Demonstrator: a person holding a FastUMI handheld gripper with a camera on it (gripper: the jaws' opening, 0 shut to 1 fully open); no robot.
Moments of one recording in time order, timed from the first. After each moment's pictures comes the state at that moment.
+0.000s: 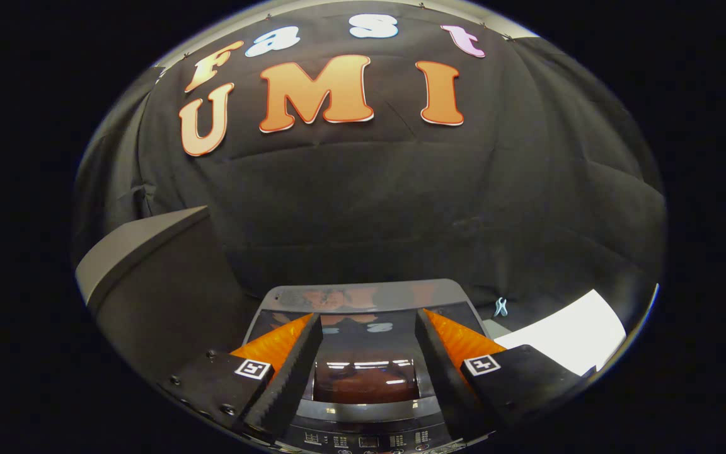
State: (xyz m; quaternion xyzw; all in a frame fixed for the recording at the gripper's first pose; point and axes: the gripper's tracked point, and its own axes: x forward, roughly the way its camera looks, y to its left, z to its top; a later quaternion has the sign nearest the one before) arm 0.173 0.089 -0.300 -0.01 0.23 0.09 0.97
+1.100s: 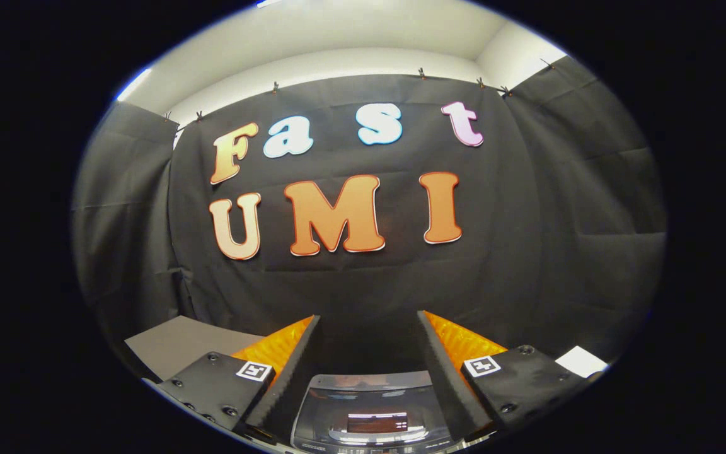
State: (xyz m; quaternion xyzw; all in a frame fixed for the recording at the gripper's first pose) arm 0.102 0.072 -0.021 0.01 0.05 0.12 0.99
